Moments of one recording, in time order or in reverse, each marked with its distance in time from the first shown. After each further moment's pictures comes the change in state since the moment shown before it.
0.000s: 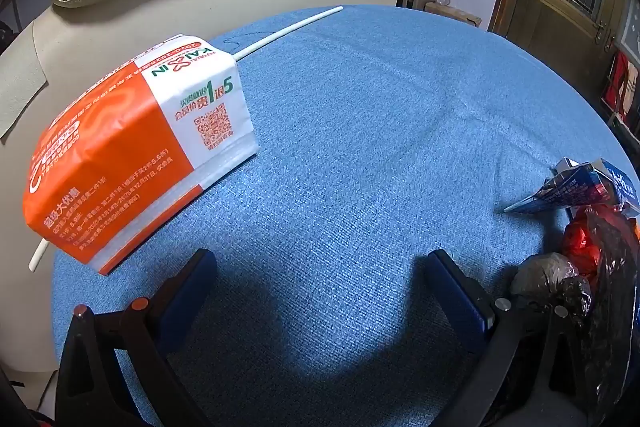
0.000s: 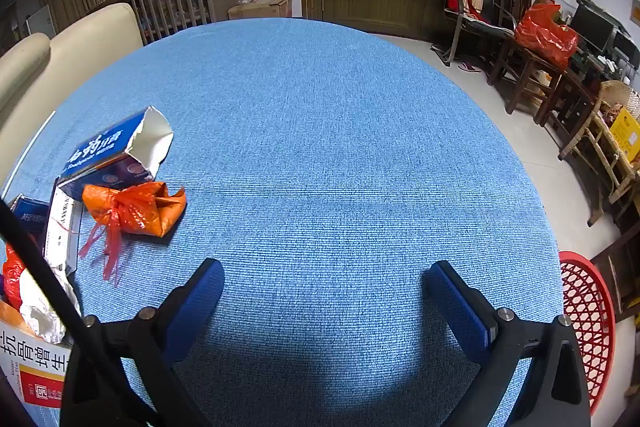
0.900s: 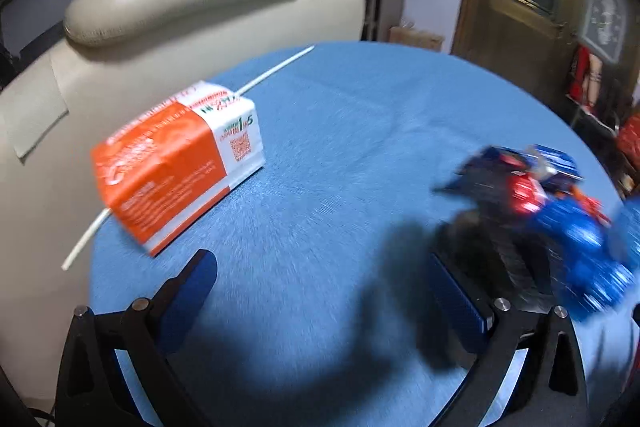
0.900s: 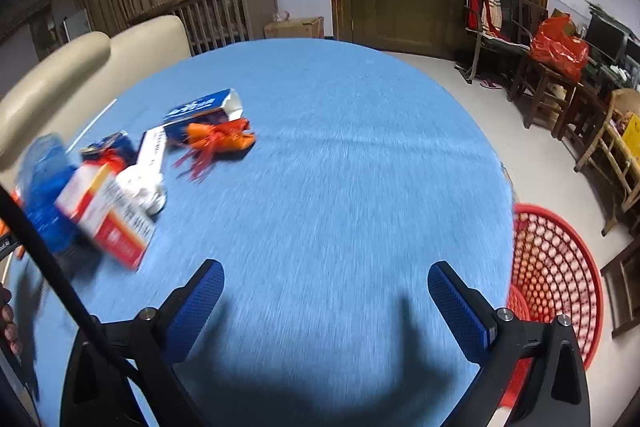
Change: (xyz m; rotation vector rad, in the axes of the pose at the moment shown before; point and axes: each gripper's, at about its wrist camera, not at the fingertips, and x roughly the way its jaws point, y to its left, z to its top) left arm -0.088 0.006 -0.035 0.088 -0.150 -0.104; right arm -0.109 -0.029 -0.085 -0.036 -0.084 0.127
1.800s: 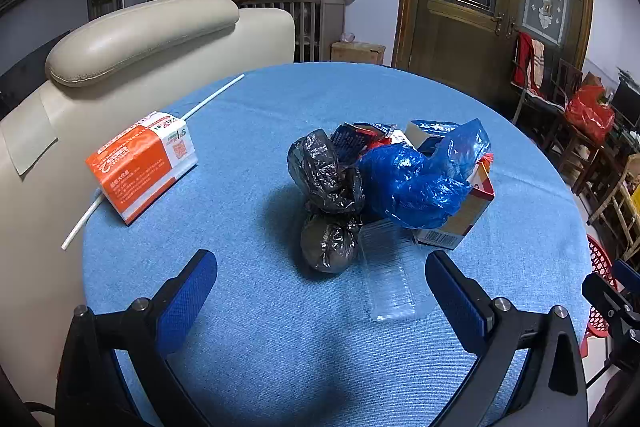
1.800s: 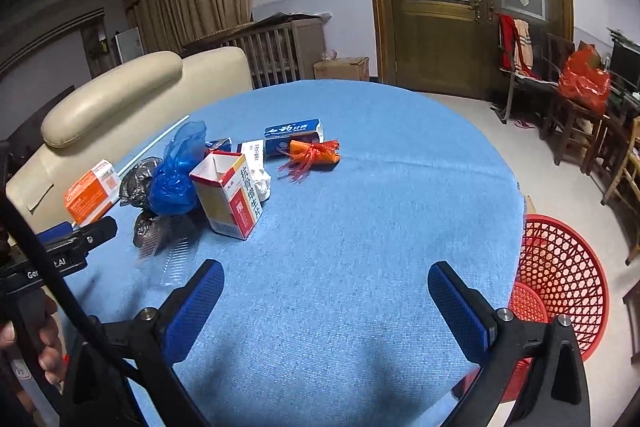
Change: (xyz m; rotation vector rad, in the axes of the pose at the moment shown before) left arm -0.089 -0.064 -0.047 0.106 -0.067 -0.128; right arm -0.080 0.039 -0.037 -0.073 -0.147 0.151
